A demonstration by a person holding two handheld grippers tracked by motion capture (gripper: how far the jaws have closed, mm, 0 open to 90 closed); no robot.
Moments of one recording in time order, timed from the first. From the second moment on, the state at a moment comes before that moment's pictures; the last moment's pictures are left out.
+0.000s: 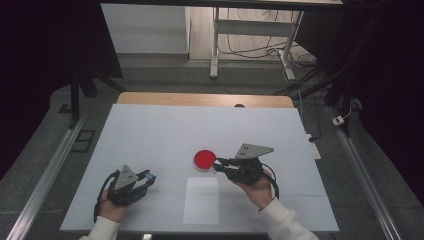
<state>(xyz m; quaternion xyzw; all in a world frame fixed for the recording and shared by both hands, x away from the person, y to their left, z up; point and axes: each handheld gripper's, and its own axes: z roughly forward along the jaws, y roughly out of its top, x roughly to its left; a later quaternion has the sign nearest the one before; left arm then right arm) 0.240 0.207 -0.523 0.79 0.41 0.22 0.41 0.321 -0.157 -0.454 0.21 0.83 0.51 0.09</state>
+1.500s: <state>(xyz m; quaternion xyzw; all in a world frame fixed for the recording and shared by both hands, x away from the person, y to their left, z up) 0.237 0.210 -0.523 0.78 0.41 0.23 0.41 0.294 -0.116 -0.486 0.13 0.89 0.43 0.06</state>
